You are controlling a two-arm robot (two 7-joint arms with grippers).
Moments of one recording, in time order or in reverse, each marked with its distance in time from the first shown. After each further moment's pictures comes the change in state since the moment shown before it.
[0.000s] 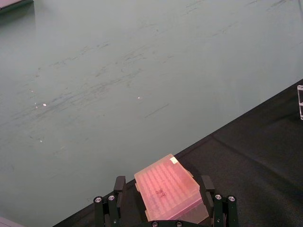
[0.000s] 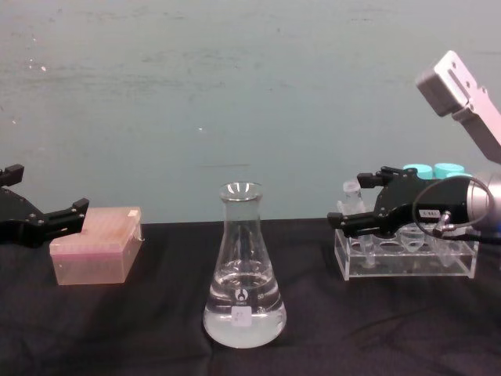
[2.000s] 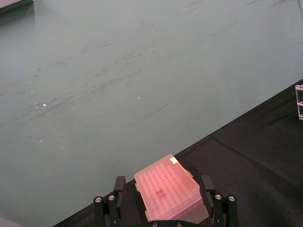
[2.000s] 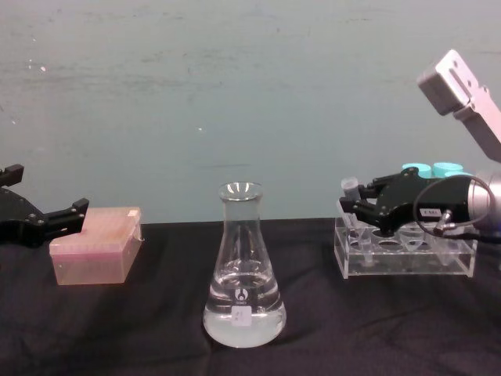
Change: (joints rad) left arm 0.000 0.000 0.000 0.000 0.000 0.000 0.000; right arm -0.002 0.001 0.002 -0.003 0.002 0.001 -0.002
